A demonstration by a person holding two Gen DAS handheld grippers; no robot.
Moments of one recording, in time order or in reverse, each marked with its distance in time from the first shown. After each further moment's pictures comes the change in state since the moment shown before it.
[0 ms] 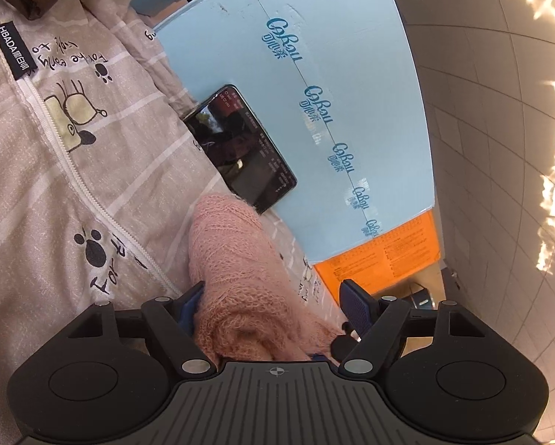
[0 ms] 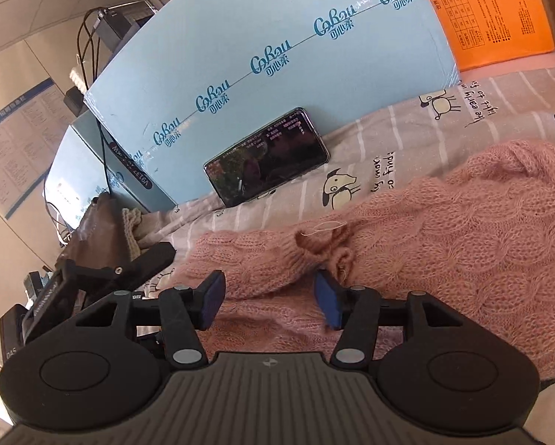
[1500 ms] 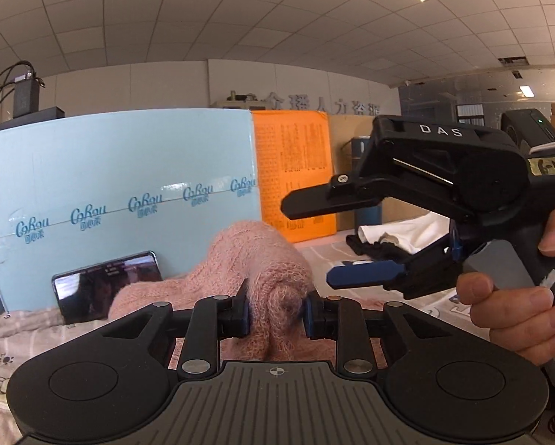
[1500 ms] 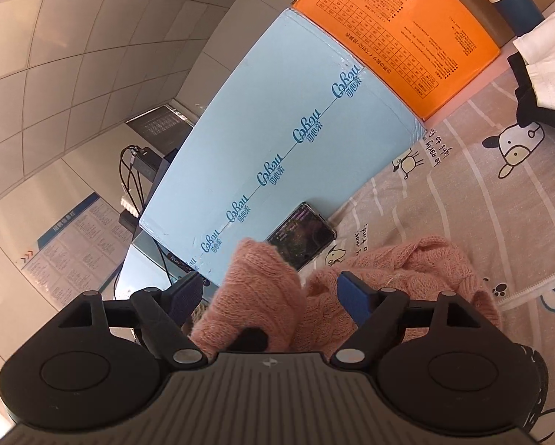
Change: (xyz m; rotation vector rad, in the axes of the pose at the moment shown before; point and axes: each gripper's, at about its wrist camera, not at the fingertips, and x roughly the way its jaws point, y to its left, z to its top) left arm 0.008 -0.141 -0.127 1.172 -0.046 0.045; right arm -0.086 -0.057 0.006 0.231 -0.223 0.215
